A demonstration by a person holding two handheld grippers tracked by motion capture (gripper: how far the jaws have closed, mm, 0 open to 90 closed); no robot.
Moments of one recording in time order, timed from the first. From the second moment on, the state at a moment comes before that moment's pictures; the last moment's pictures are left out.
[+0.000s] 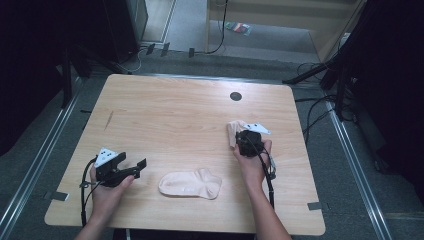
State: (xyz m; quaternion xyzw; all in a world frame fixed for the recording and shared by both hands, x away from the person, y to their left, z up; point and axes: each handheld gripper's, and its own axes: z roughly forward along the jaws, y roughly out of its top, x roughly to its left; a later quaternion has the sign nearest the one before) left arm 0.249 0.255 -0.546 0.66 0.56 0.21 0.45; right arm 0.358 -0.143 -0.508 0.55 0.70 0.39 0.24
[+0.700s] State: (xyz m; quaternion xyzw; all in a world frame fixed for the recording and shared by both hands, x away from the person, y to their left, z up) left arm 0.250 0.247 -0.543 0.67 0.55 0.20 0.46; right arm 0.317 -0.061 -0.448 0.45 0.73 0.47 0.20
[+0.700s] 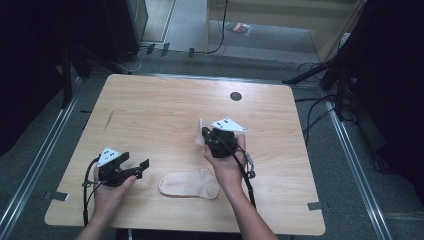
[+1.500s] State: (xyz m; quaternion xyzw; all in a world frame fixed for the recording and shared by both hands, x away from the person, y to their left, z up) left arm 0.252 0.241 -0.544 0.68 0.54 0.19 0.46; right arm 0.319 -0.039 -0.482 0.41 0.78 0.44 0.18
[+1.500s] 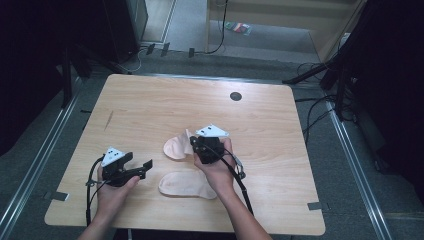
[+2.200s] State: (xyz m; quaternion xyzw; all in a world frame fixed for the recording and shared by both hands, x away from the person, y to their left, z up) left arm 0.254 0.242 -0.543 0.67 0.55 0.18 0.46; right arm 0.337 -0.099 -0.505 0.46 0.76 0.41 0.21
